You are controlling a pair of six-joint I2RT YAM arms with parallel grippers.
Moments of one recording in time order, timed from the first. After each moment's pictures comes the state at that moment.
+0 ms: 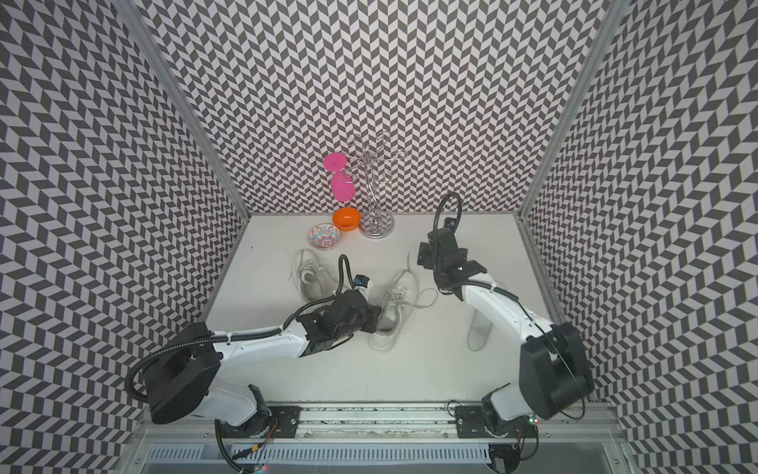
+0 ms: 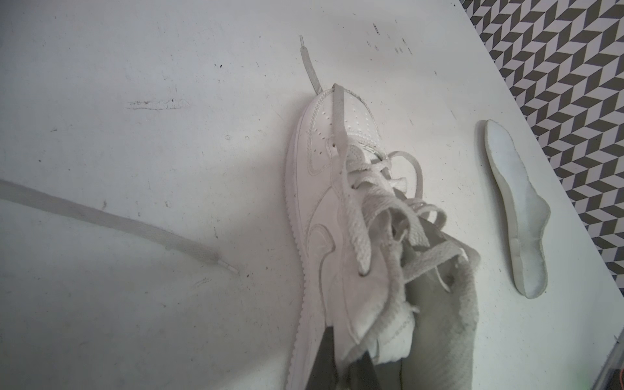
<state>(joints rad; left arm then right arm) -0.92 1.47 0.73 0.10 -0.14 -0.61 0.48 1.41 1.05 -0.31 0.34 0.42</state>
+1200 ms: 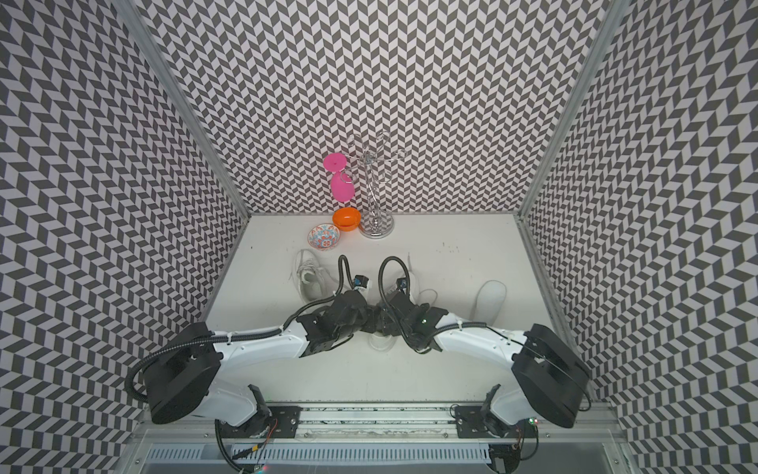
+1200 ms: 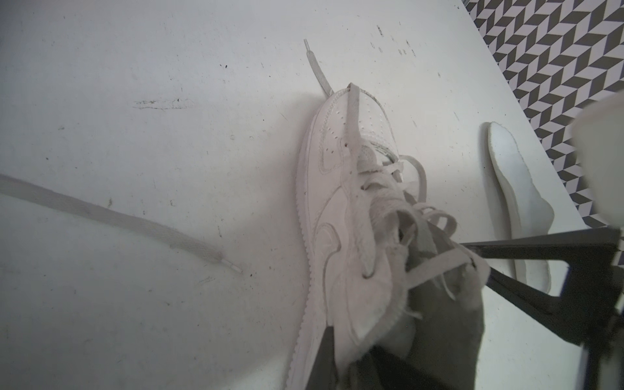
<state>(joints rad) -0.92 1.47 0.72 0.10 -0.15 -0.62 0.90 1.47 0.82 -0.36 0.36 0.61</state>
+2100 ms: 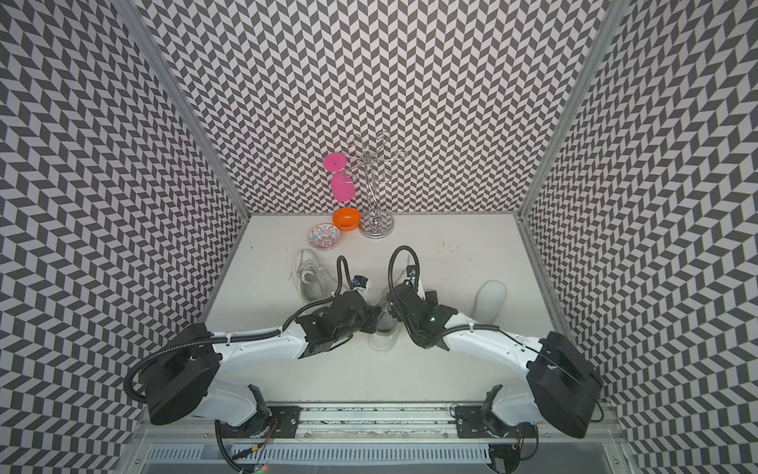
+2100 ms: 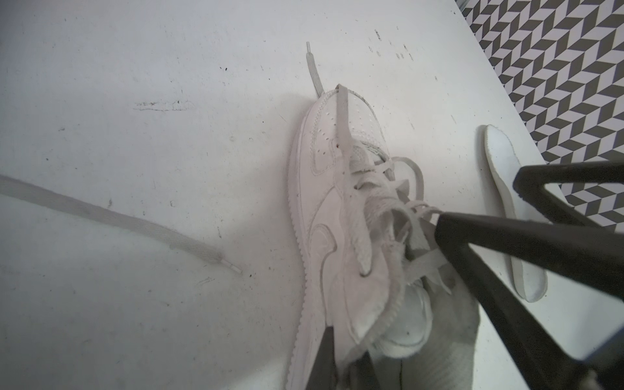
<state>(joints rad) -0.92 1.46 0.71 0.12 -0.15 -0.62 0.87 1.37 0.82 -0.29 0.55 0.55</state>
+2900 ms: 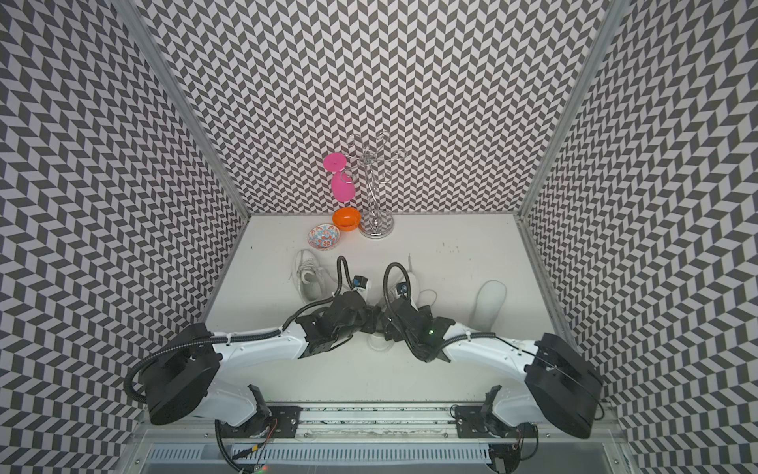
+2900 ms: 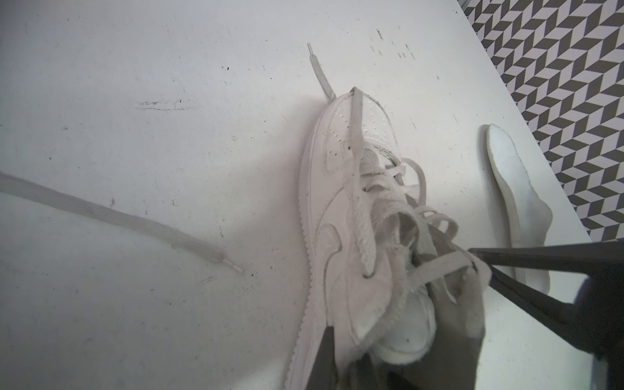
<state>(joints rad) -0.92 1.46 0.71 0.11 -0.16 -0.62 0.94 1.41 0.74 -0.26 0.41 0.55</state>
